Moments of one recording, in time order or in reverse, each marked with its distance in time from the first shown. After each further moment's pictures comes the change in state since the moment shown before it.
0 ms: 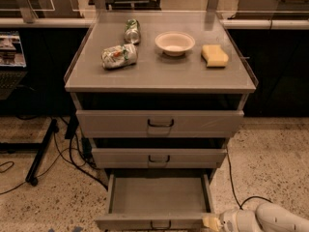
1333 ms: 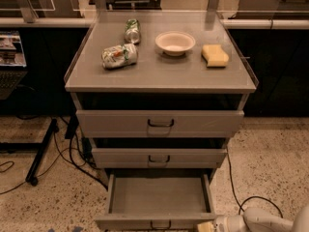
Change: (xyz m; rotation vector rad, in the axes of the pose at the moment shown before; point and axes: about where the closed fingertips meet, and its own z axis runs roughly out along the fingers) arm 0.062 -0.069 0.091 -0.060 0.071 0.176
